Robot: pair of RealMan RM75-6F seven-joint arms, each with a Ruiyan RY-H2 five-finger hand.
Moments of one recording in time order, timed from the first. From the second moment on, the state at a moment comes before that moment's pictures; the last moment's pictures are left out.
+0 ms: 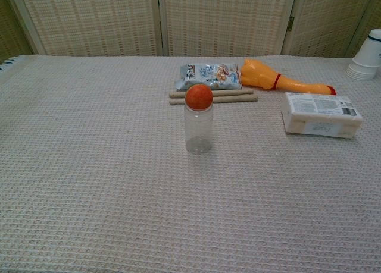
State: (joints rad) left arm -0.25 -1.14 -0.12 -1.54 1.34 1.32 0.04; right arm 0.08 -1.14 0.02 -1.11 -1.58 1.52 0.54
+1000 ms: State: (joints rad) left arm -0.25 -1.08 -0.10 -1.60 1.36 1.28 -0.05; right arm 0.50 -1.15 0.19 -1.54 -1.15 0.96 -0.16
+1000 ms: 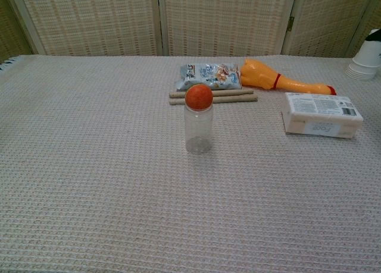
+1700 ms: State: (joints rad) left arm -0.24 -1.05 -0.09 -1.60 1.38 1.27 -0.15; right arm 0.75 -1.39 0.20 -1.46 -0.73 0.88 -0.48
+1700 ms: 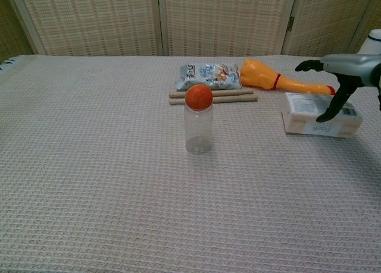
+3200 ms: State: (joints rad) left arm -0.25 -1.06 -0.09 -1.60 1.36 1.26 -0.11; right arm 0.81 -1.52 0.18 -1.26 -0.69 0.89 -0.42
